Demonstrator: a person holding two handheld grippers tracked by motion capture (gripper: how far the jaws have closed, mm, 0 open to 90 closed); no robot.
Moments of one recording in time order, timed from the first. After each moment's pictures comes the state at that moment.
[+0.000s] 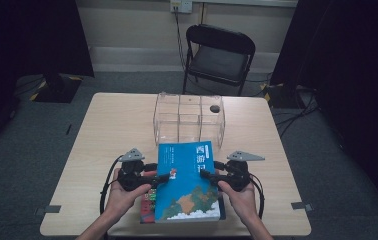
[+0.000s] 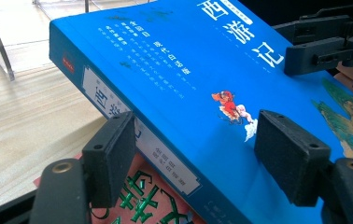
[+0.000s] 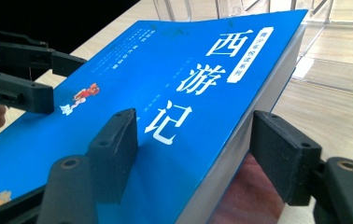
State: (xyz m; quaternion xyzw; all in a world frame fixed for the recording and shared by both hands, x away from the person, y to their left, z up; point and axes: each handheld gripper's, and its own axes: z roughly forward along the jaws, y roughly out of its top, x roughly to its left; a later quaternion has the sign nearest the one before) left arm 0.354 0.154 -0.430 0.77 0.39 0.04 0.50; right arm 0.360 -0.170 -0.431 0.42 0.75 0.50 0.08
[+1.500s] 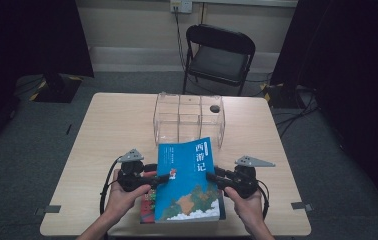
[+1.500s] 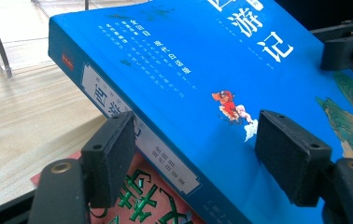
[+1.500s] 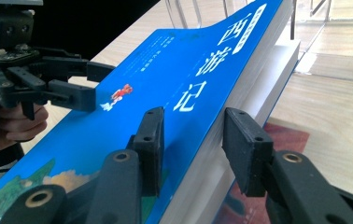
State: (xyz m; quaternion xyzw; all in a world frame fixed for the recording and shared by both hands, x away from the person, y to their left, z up) left arm 0.354 0.157 -0.434 0.77 0.40 0.03 0.50; right arm 0.332 -0.180 -0.412 0.44 0.73 0.51 0.06
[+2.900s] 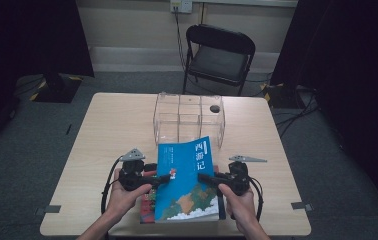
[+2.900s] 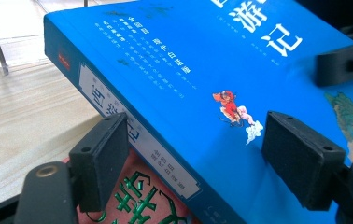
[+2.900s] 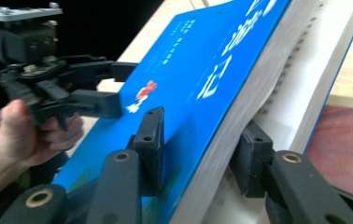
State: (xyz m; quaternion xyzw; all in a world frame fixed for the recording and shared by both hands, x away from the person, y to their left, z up) left arm 0.357 0.154 -0.434 0.77 0.40 0.02 0.50; right arm 0.346 -0.165 -0.422 0.47 0.71 0.51 -0.05
